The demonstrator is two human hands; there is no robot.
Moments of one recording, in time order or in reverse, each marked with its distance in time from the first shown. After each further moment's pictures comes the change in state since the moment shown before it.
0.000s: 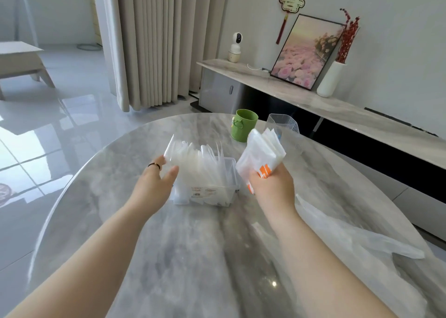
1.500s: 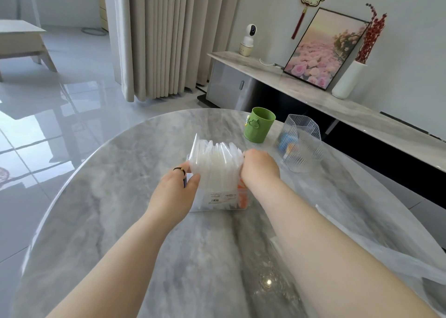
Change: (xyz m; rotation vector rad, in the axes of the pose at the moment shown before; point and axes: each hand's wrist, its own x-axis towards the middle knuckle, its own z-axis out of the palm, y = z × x) left_hand 0.017 -0.006 0.011 0.162 -0.053 0.088; right_hand 0.064 -0.032 0.065 -0.694 -0.288 -0.045
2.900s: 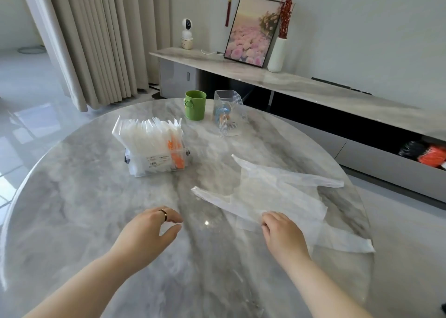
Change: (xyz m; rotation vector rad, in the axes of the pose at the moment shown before) left_hand -0.161 0.004 0.044 0.345 -0.268 0.489; right_hand -0.215 0.230 0.056 0.022 0.221 -0.113
